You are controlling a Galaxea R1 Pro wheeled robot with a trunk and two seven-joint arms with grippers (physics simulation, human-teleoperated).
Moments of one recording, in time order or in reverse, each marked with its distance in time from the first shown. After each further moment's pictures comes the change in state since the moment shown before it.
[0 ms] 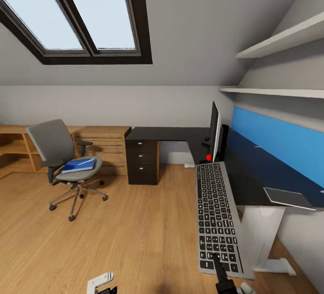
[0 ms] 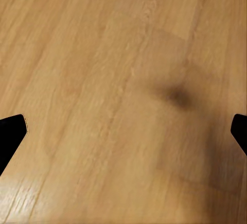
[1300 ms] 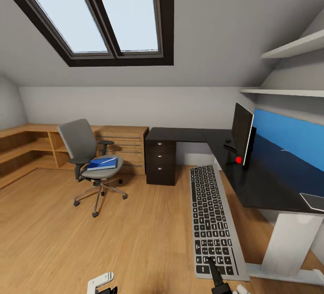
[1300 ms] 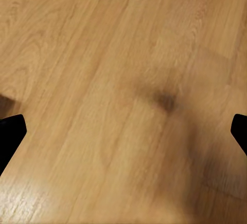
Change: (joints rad) left arm 0.000 0.000 -0.003 0.000 0.000 0.000 -0.003; right arm 0.000 -0.001 0.011 0.028 0.050 0.003 0.005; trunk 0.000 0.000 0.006
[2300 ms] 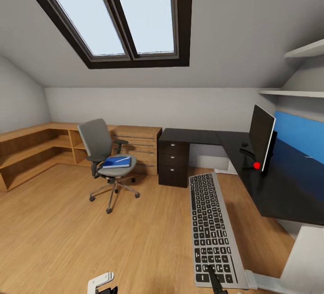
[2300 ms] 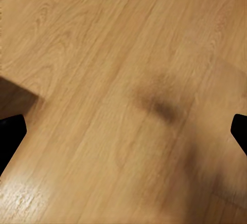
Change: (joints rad) left arm 0.000 0.000 -0.002 -0.001 -0.004 -0.002 -0.002; right arm -0.002 0.001 -0.006 0.070 -0.003 -0.004 -0.004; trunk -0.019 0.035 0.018
